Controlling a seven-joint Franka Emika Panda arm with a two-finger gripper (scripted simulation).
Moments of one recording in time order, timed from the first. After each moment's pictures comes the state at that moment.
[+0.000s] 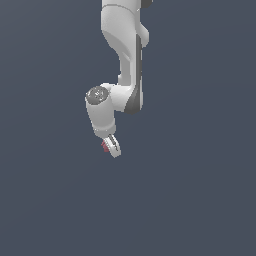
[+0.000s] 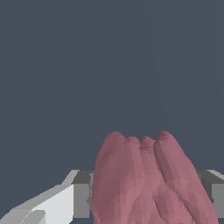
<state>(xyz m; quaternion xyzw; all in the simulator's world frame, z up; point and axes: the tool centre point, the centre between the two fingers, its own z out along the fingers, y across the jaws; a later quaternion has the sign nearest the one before) -0.021 -0.093 0.076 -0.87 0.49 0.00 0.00</state>
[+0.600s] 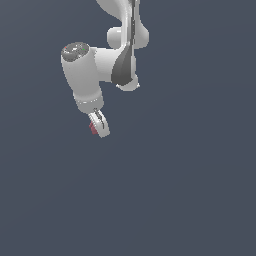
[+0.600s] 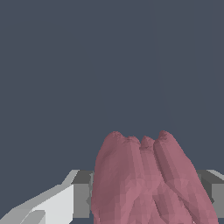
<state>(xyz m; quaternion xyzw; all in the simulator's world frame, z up) -0.041 -0.128 0.192 -0.87 0.50 0.00 0.00</state>
